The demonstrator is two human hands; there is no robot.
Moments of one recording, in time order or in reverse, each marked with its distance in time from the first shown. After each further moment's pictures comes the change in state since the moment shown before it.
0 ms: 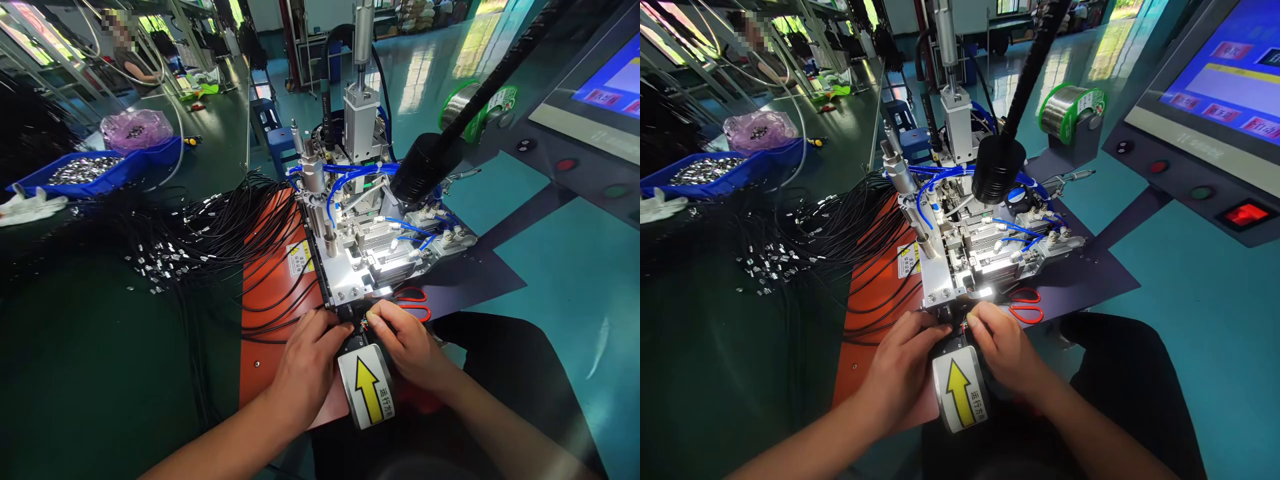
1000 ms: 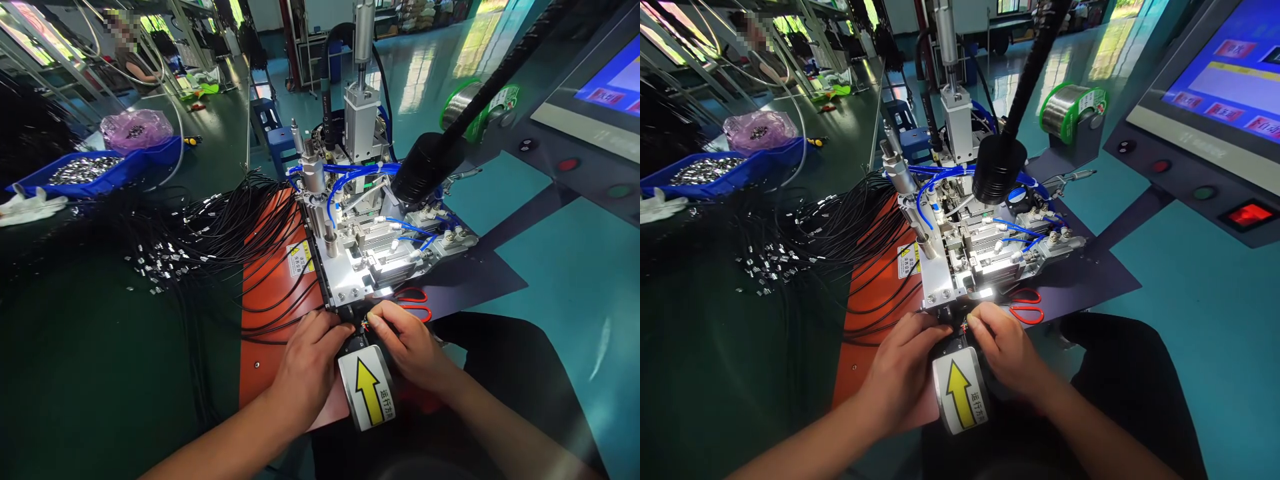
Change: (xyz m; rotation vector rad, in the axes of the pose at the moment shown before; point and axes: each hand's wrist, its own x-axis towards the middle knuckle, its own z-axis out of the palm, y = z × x) left_hand -0.001 0.000 0.000 -0.025 -0.012 0.001; right_hand 0.000 0.001 -0.001 -0.018 0.024 -0.032
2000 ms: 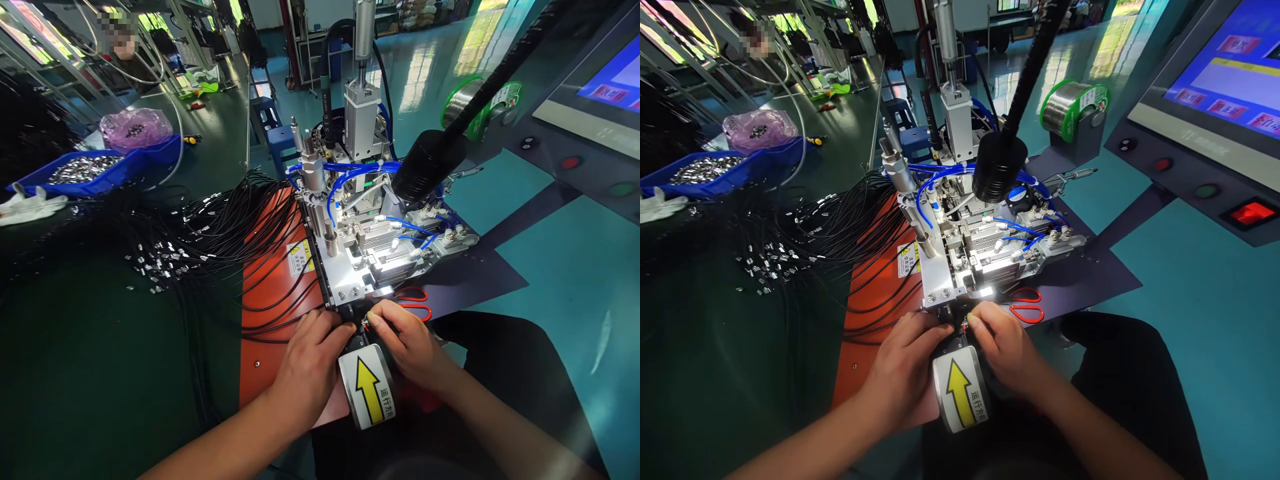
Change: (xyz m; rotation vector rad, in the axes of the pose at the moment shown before) left_hand 0.001 0.004 -0.001 0.060 -0.013 0.020; right_hand 0.000 0.001 0.001 -0.003 -0.005 0.010
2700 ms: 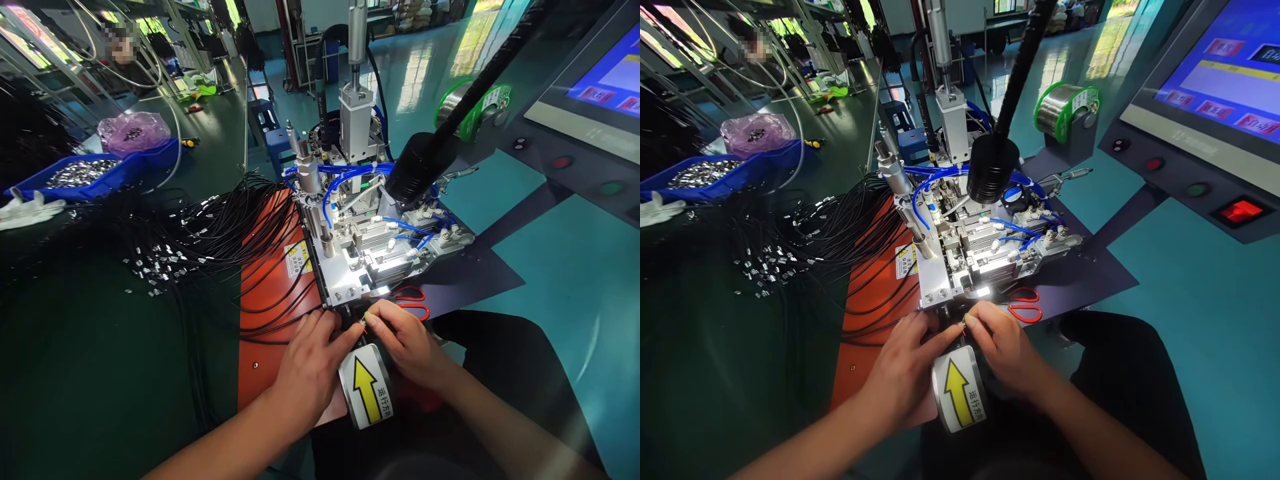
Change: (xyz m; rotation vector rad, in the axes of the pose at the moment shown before) left_hand -0.003 0.001 0.000 0.112 -0.116 0.045; right_hand 0.000 -0.001 -0.003 0.038 -0.020 0.013
